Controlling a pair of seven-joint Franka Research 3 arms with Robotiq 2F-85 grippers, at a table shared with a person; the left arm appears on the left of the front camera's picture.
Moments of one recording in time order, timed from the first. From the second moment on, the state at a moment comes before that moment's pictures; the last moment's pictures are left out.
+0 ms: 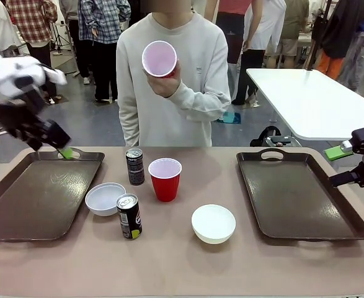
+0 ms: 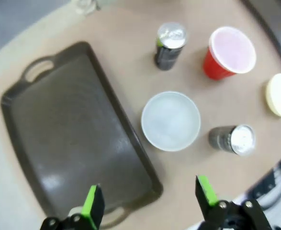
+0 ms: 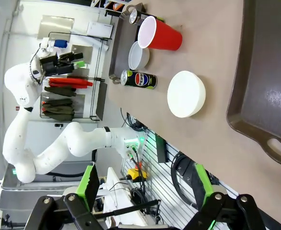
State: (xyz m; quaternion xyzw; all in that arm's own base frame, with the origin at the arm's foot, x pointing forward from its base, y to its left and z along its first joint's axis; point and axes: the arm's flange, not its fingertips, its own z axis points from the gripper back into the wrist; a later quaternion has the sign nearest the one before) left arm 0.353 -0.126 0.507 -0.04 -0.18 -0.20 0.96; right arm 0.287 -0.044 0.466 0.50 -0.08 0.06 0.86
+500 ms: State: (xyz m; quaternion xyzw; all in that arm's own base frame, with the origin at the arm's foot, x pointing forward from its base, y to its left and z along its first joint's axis) left arm 0.406 -0.187 0.396 0.03 -0.10 -0.18 0.98; right arm 0.287 -0.044 0.466 0.50 -0.08 0.06 0.86
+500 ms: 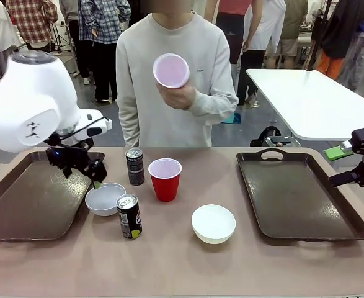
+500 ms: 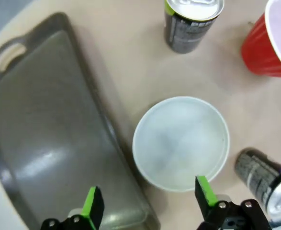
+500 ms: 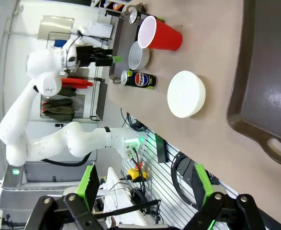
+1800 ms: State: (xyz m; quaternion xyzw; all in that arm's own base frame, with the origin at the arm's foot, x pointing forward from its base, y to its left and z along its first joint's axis) left arm 0.461 -0.190 0.354 0.00 -0.06 -0.17 0.98; right arm 0.287 -0.044 0.466 0.50 -0.08 0.06 0.86
